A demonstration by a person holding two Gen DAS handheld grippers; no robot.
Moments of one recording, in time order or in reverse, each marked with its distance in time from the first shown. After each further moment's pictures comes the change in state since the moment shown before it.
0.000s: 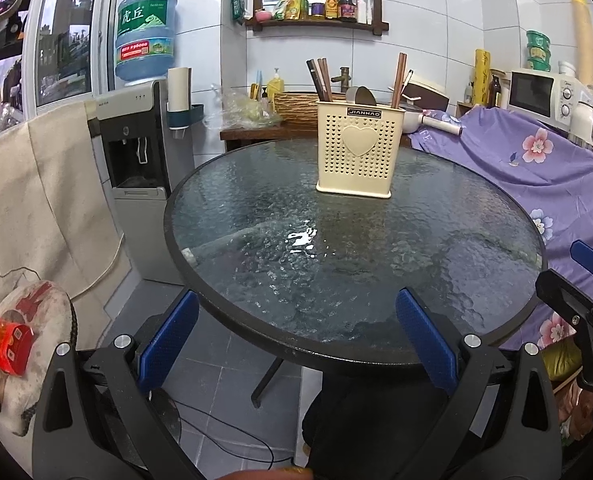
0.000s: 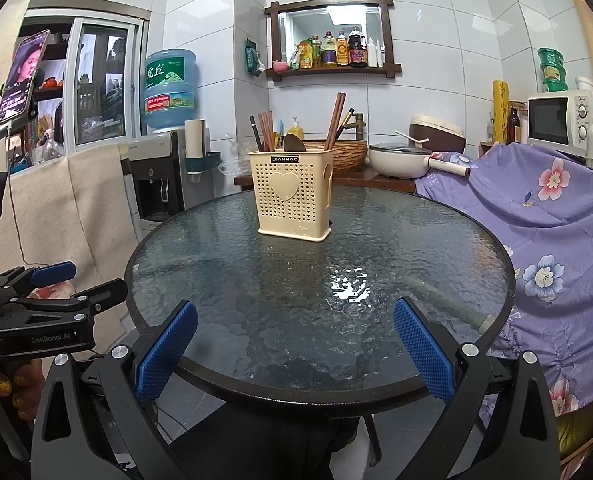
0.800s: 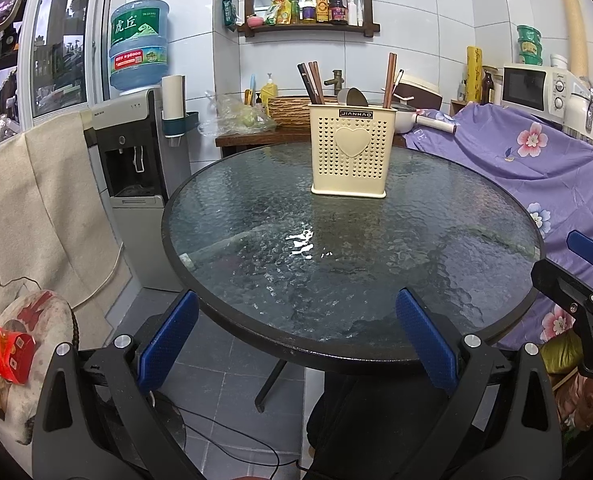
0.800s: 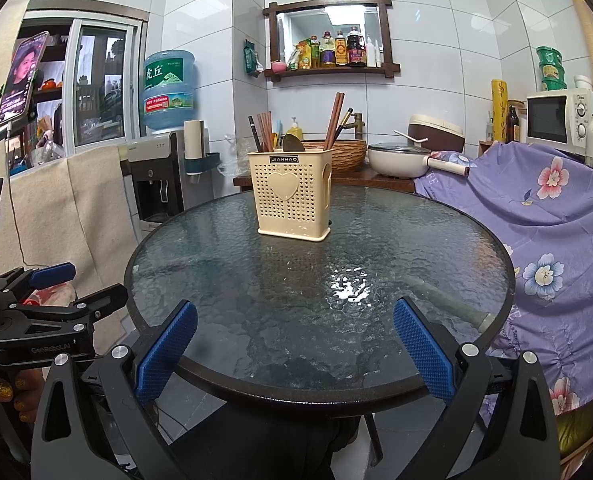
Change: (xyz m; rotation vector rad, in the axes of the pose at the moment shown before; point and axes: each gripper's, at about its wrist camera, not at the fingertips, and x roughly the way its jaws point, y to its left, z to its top) left arm -0.003 -0.005 -0.004 0.039 -0.024 -0.005; right arm 0.001 0.002 0.005 0.006 -0.002 -0.002
